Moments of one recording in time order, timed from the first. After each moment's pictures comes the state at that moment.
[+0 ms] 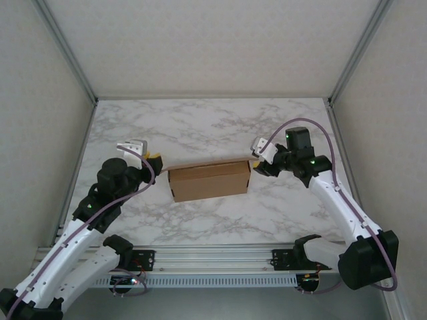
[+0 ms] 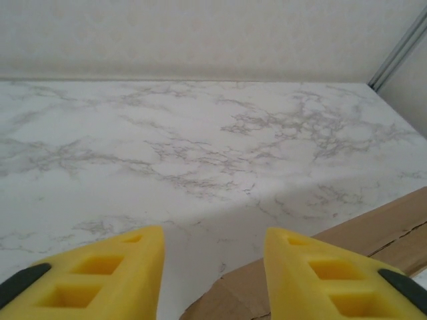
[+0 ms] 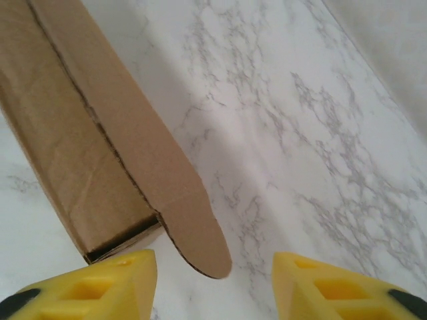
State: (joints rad) left arm -0.43 0.67 0.71 -0.34 -0.08 -0.22; right arm 0.31 1.16 0.96 -0.59 -0.45 -0.83
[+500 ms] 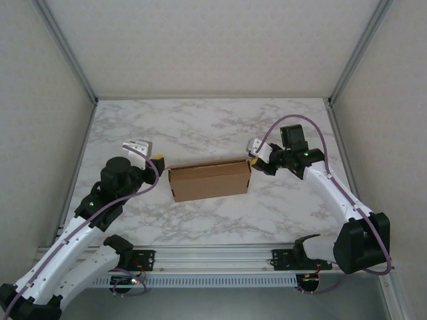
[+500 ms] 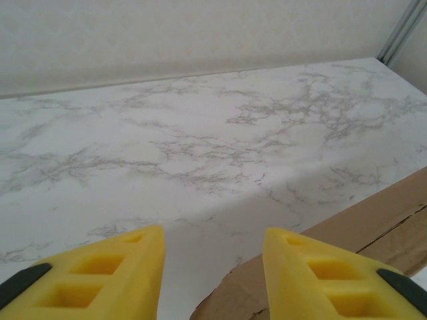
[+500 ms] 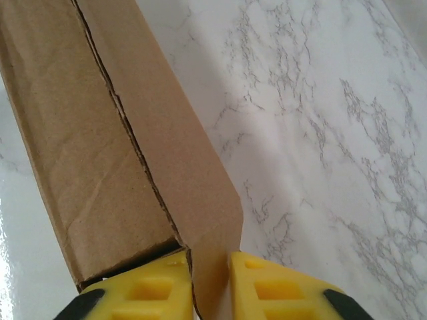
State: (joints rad) left arm -0.46 0.70 0.71 -0.35 -0.11 -0.14; right arm 0.31 1.27 0.99 -0.61 -0.50 -0.90
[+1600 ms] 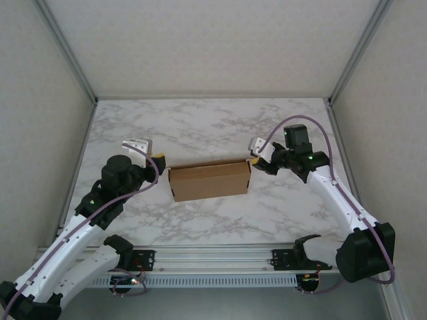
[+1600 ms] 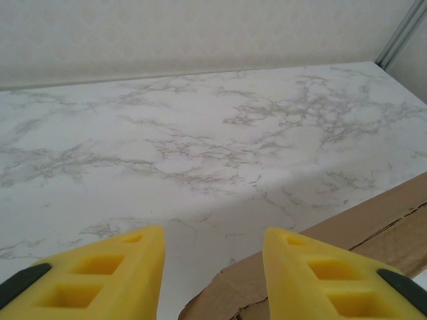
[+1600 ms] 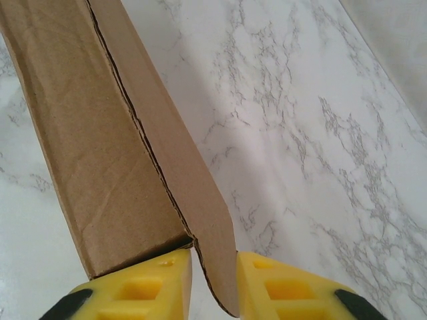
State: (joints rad) left arm -0.46 0.72 0.73 -0.35 -0.10 -0.19; right arm 0.31 1.21 0.99 -0.60 -0.50 -0.88
